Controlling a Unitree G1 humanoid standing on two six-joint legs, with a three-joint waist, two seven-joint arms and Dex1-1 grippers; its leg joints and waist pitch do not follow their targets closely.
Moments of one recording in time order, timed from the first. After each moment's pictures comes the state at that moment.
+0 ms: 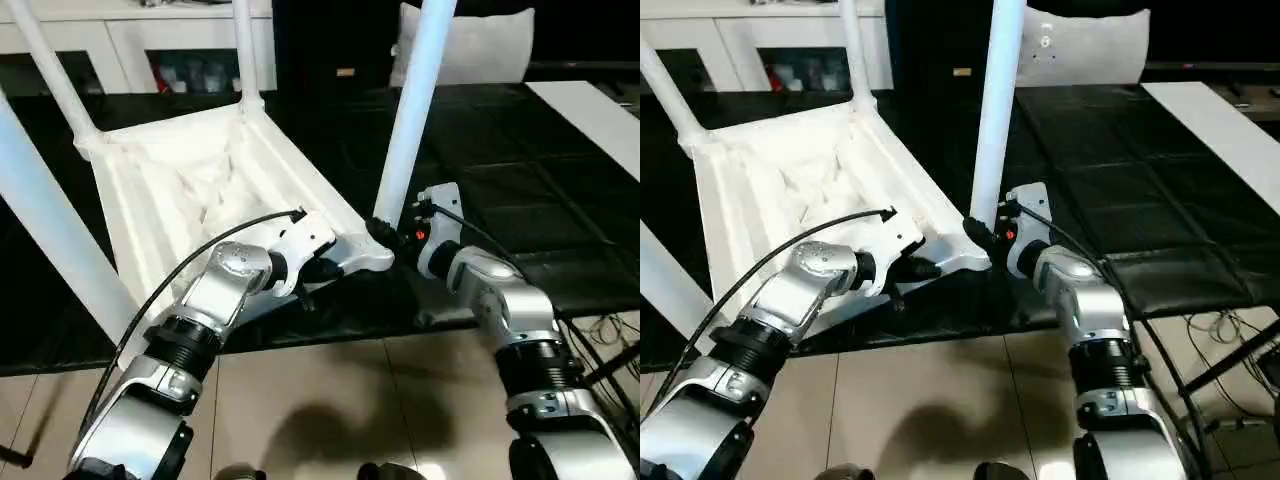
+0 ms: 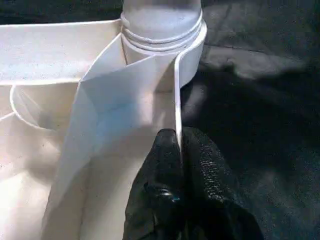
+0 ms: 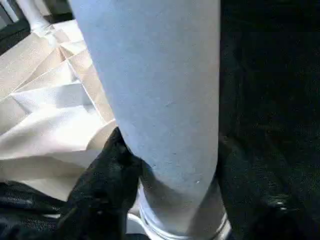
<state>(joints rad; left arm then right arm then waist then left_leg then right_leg) -0.67 0.19 -0.28 0.54 0.08 0.35 -0.85 -0.56 -0.14 -0.05 0.44 0.20 0.41 0.51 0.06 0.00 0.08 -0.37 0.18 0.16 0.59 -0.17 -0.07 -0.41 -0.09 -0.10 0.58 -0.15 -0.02</state>
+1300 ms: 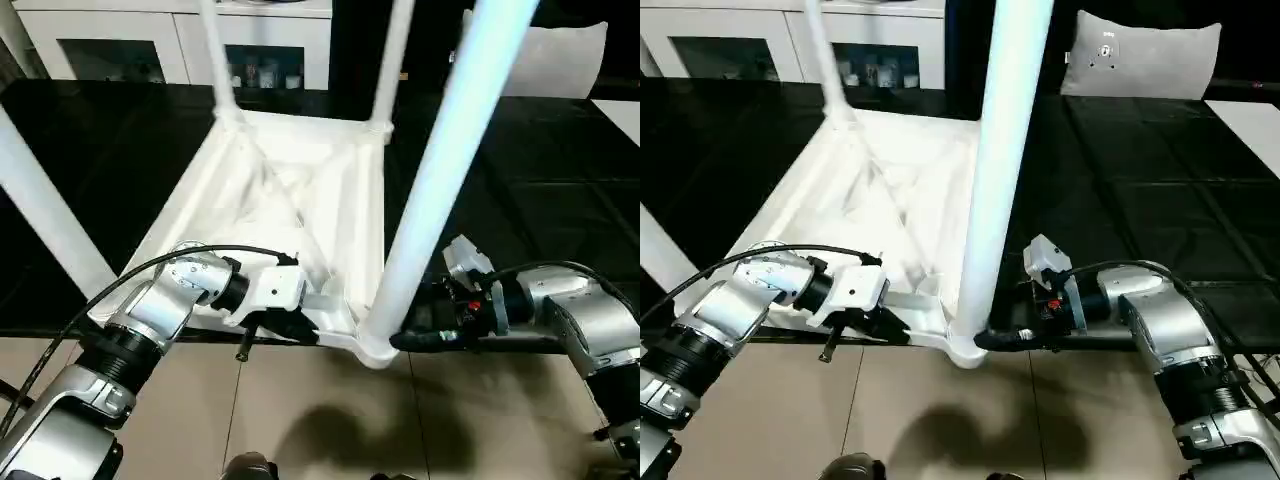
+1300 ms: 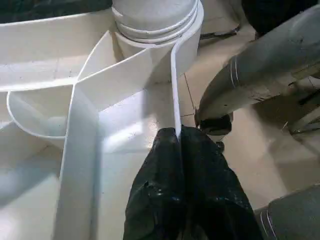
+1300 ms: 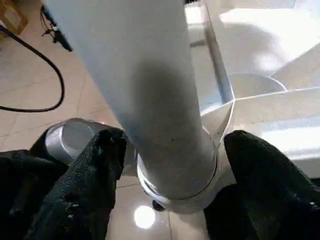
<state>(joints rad) -0.60 0.48 -0.44 0.45 0.03 -0.09 -1.41 -0.45 -0.58 0.21 0.29 0.29 0.36 1.47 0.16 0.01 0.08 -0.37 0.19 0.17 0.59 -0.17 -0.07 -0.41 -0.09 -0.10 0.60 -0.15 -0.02</state>
